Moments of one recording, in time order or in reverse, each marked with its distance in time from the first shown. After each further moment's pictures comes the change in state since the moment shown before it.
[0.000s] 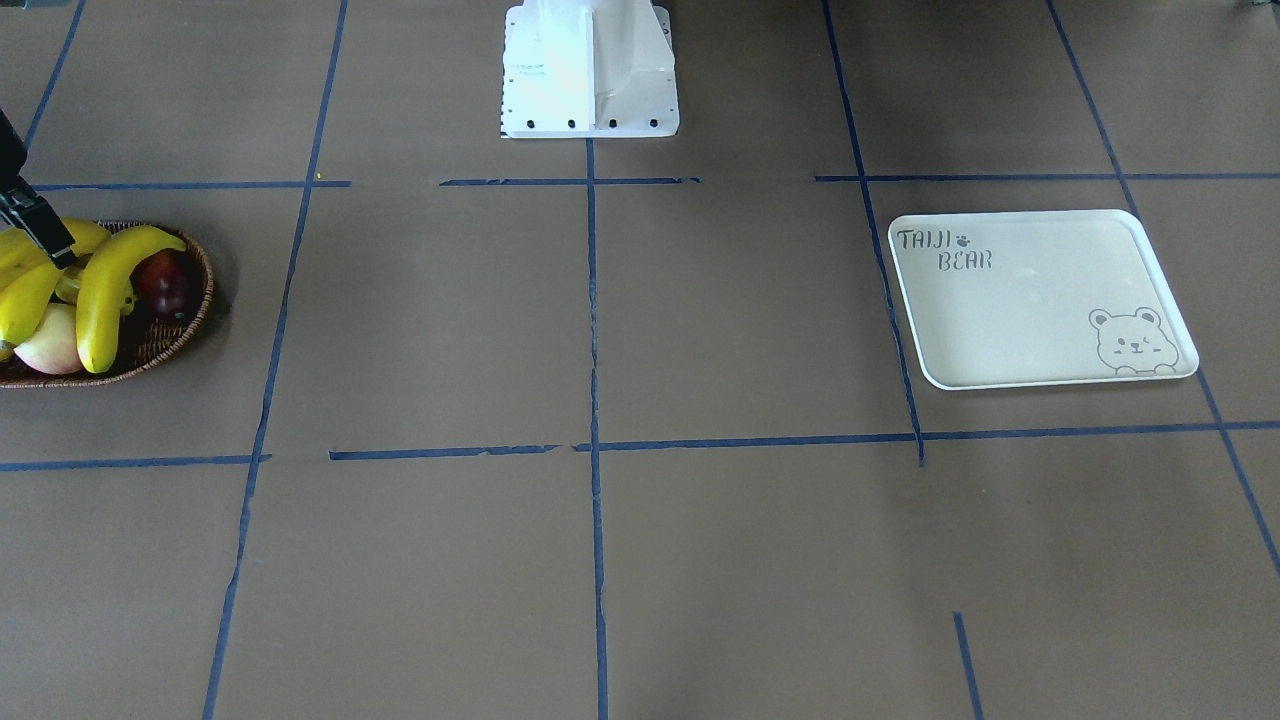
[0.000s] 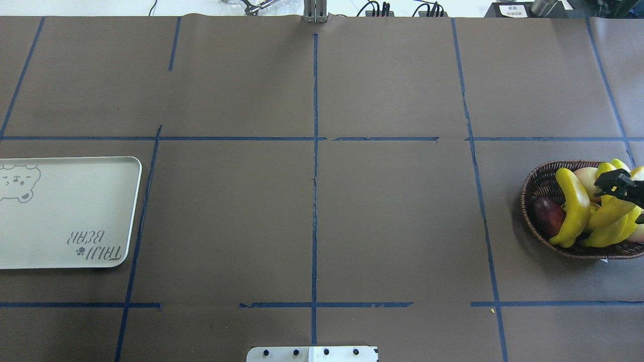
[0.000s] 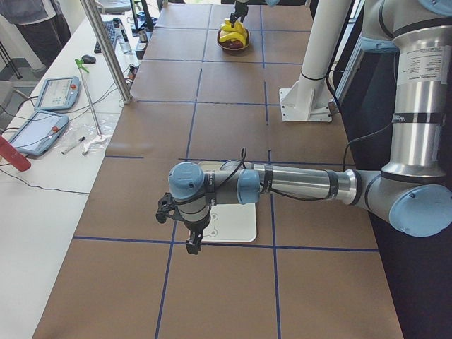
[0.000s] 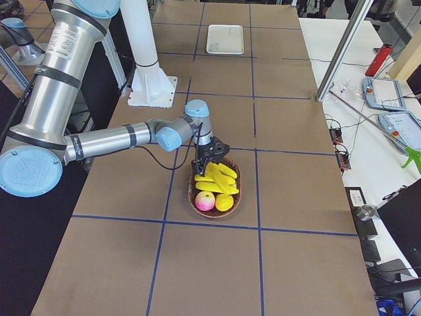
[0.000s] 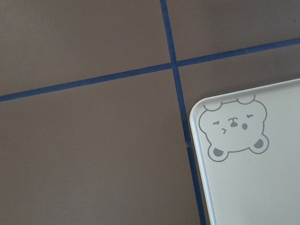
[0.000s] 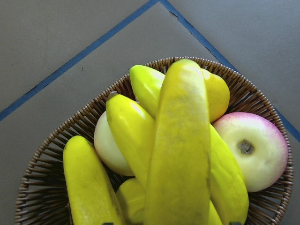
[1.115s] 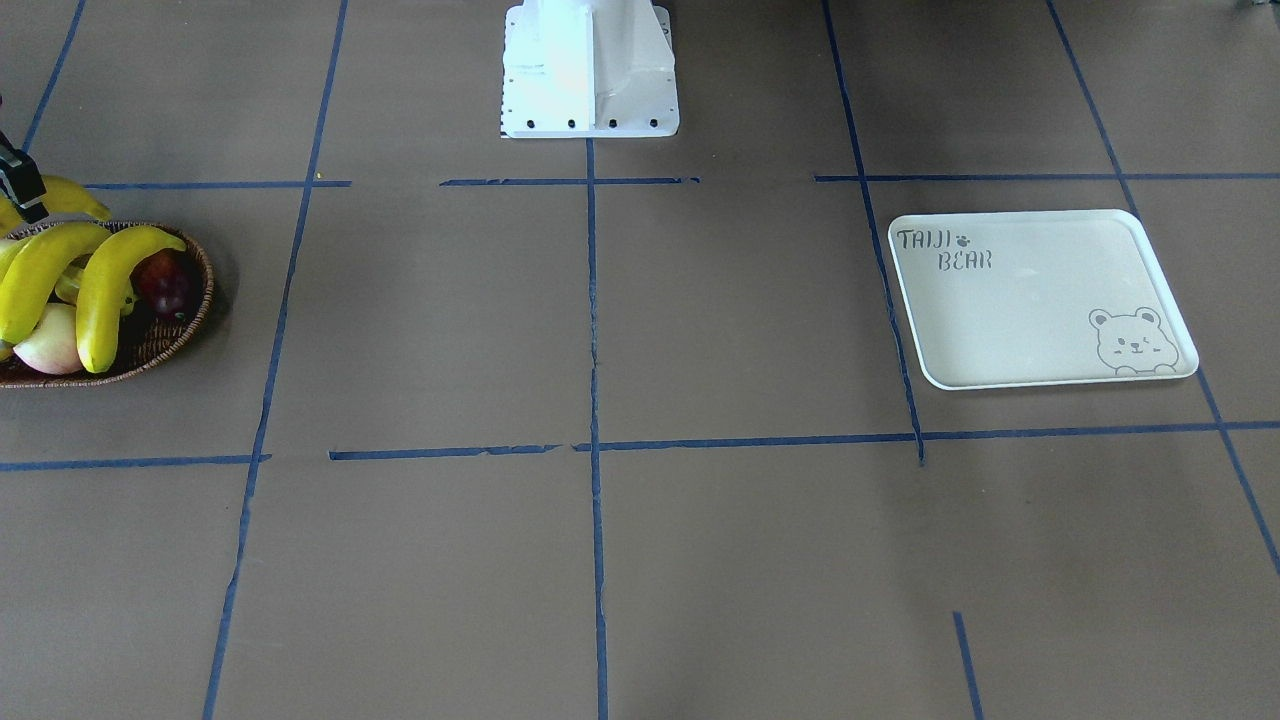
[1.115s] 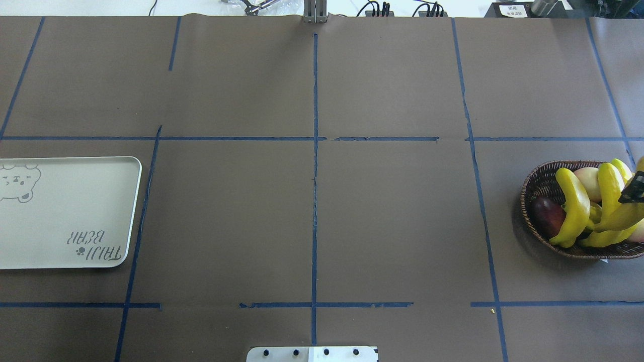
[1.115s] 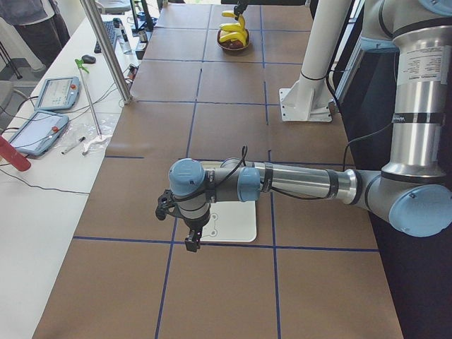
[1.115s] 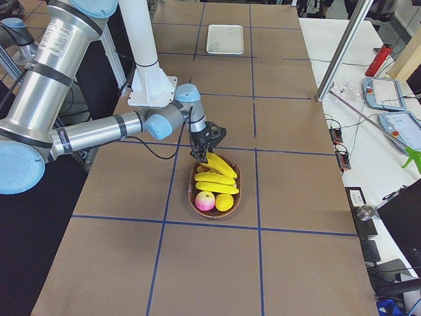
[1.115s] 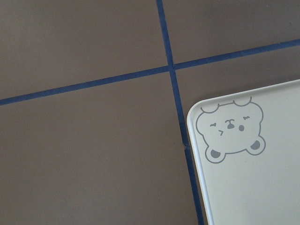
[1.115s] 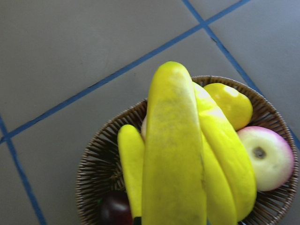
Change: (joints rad) left arm 0.001 0.000 -0.023 0.001 0.004 0.000; right arm 0.039 -0.019 0.152 -0.001 -0.006 -0.173
